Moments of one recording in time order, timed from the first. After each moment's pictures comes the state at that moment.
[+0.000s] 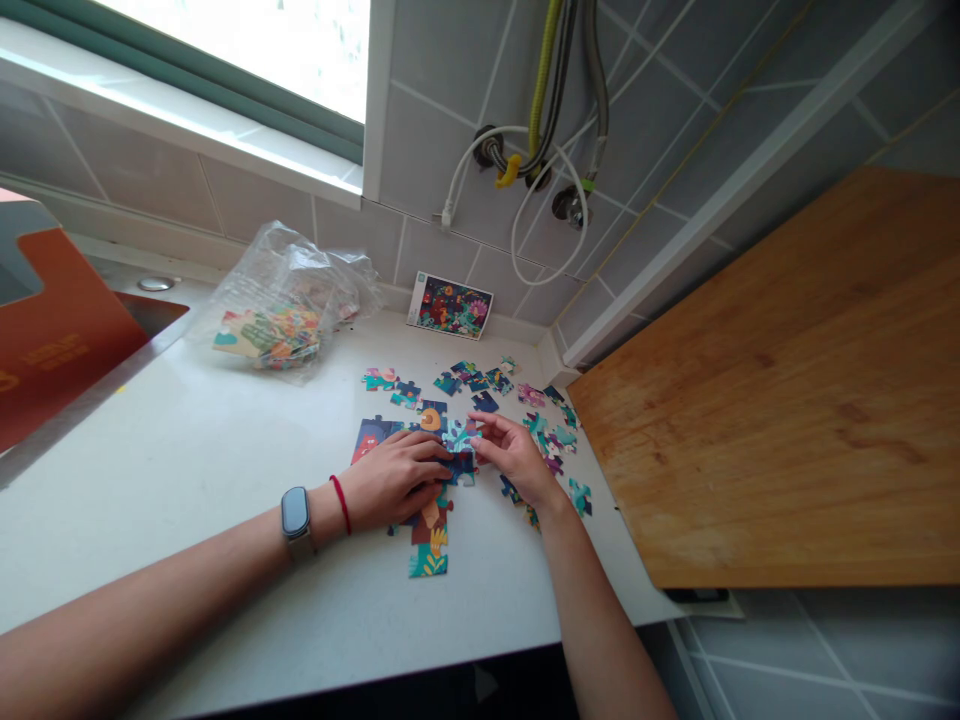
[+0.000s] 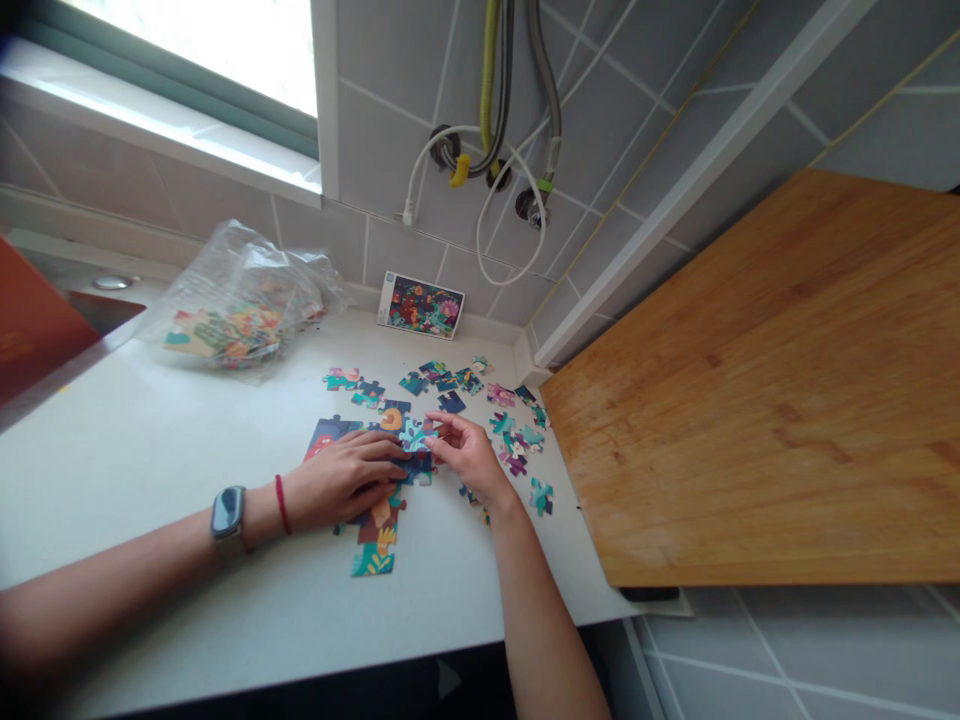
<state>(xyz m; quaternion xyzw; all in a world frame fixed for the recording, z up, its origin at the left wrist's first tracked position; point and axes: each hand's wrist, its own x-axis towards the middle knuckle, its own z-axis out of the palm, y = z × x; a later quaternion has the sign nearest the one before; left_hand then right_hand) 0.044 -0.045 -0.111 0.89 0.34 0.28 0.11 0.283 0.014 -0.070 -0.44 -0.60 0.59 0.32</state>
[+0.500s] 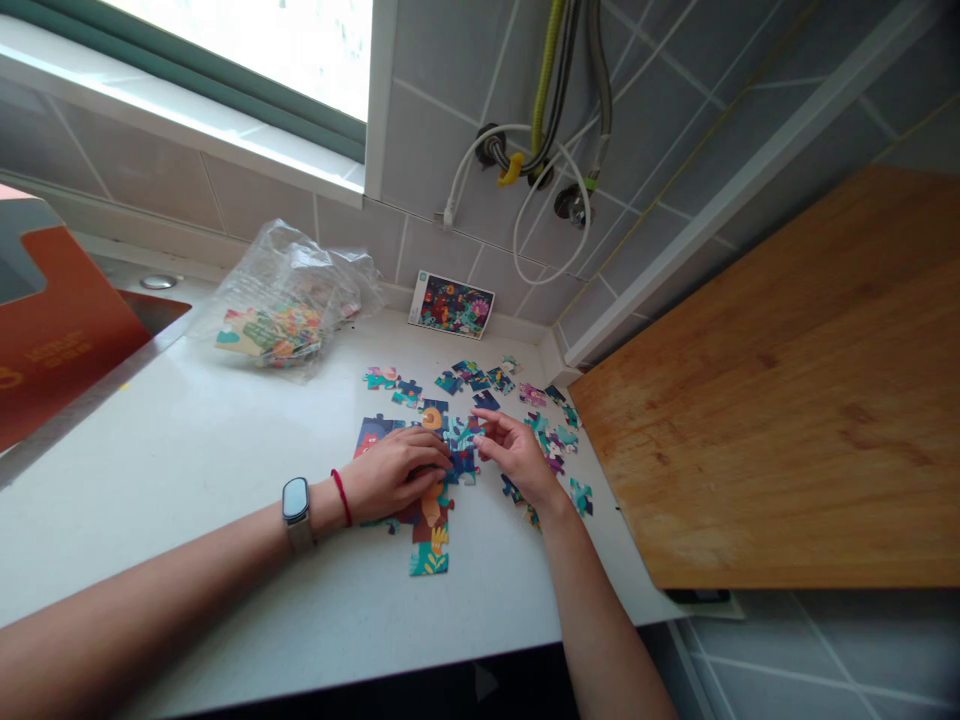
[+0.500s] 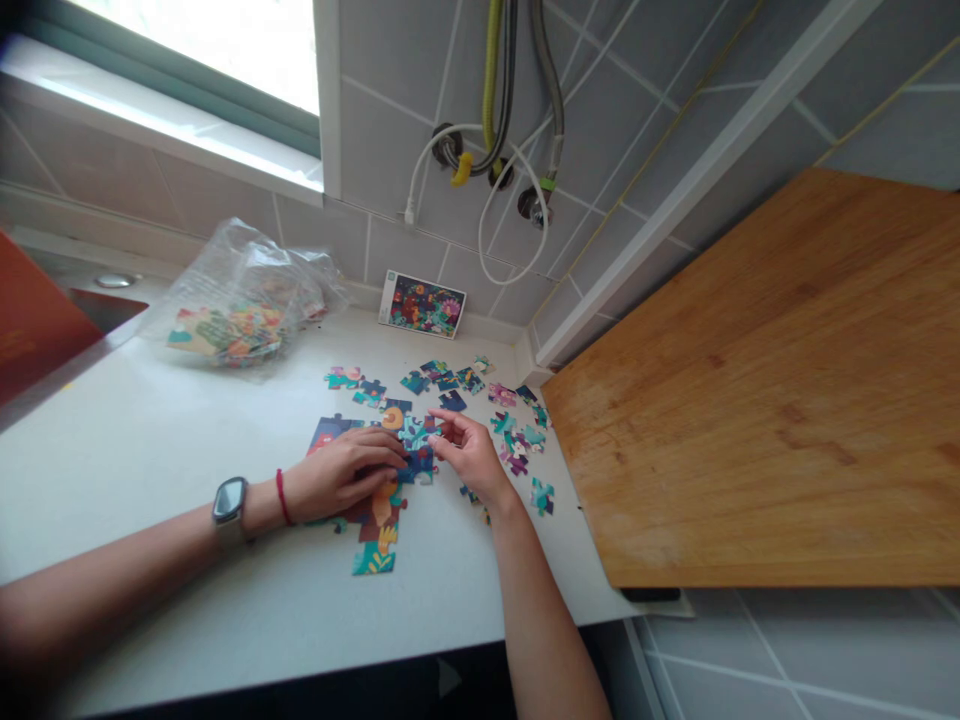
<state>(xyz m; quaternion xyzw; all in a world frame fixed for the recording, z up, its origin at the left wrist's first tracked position) 0.042 -0.041 -0.106 0.84 0.35 0.34 0.25 0.283 0.017 -0.075 -0.42 -0.63 0.55 0.33</state>
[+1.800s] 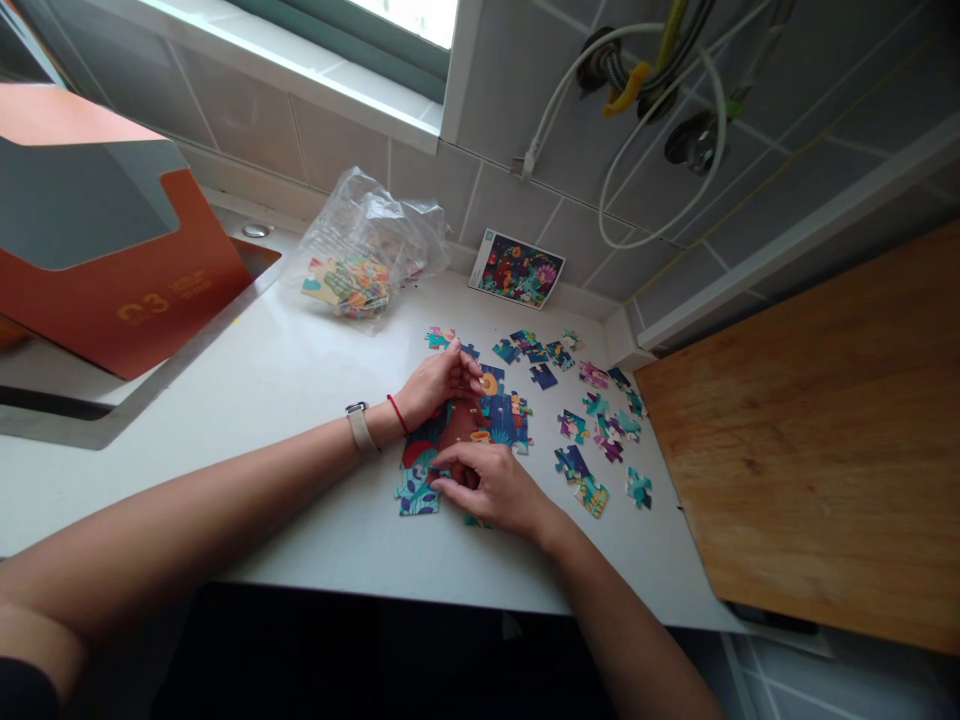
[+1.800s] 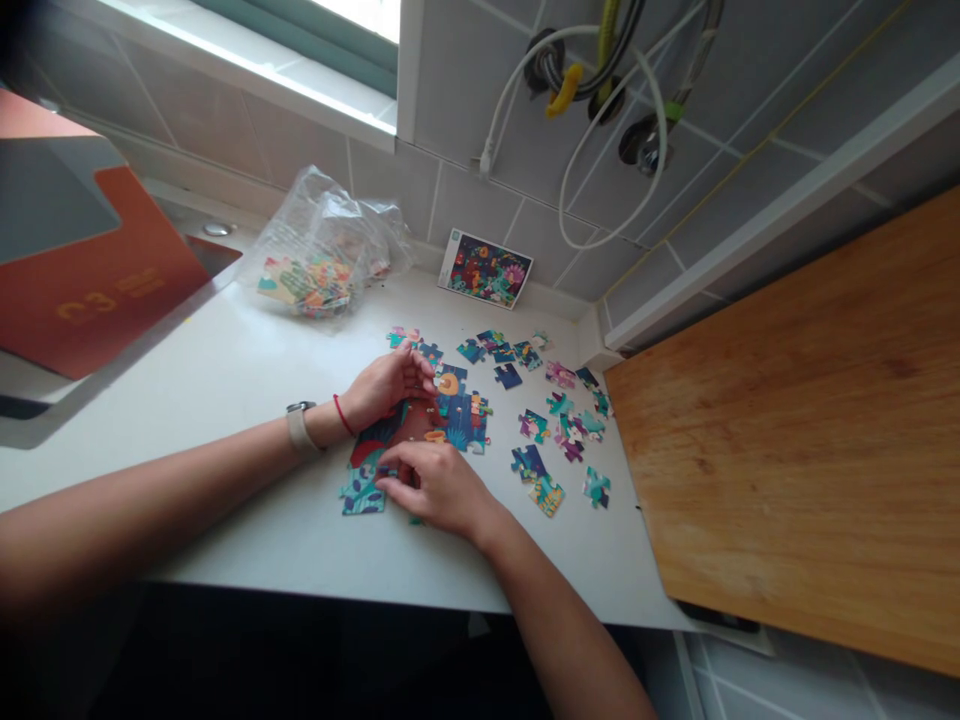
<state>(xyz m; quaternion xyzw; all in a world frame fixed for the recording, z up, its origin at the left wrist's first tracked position) 0.031 -0.012 -0.098 0.31 0.39 0.56 0.66 0.213 -0.057 -0.079 -0.23 -0.87 0.41 0.16</state>
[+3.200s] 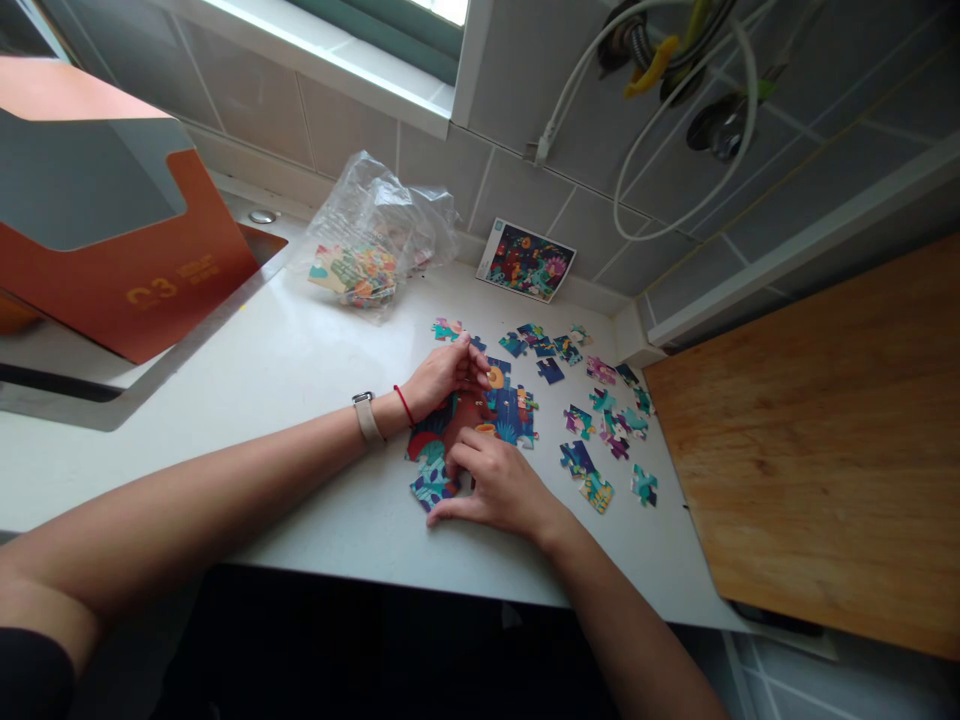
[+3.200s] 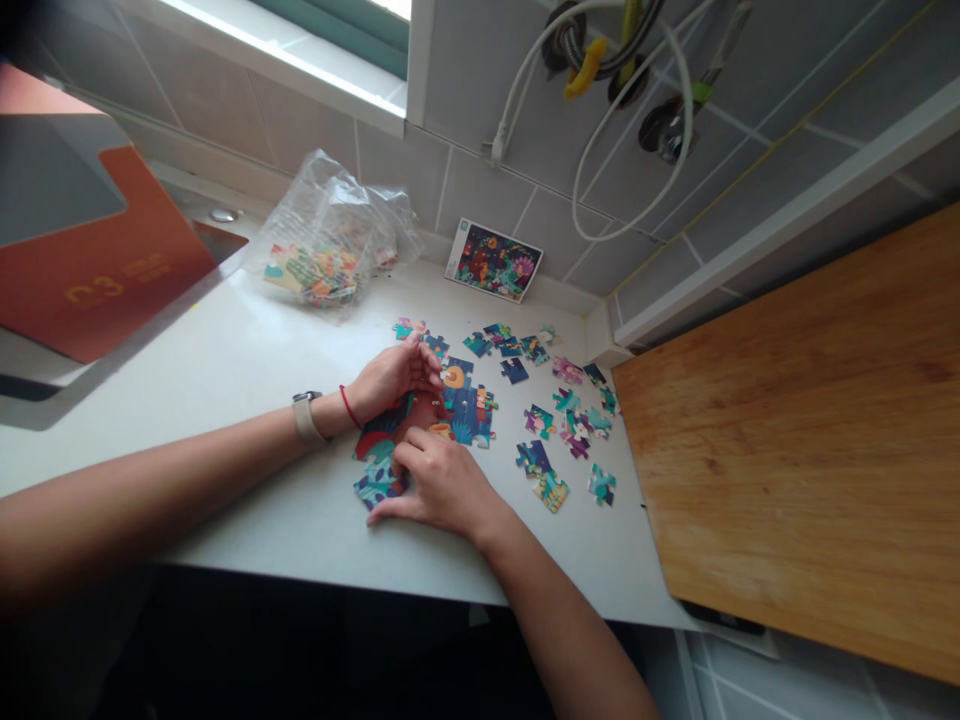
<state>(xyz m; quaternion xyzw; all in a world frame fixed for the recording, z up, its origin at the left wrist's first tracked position) 0.032 -0.014 -0.094 0.32 0.40 0.56 0.66 0.213 -0.059 -0.076 -0.22 -0.94 0.26 0.10</state>
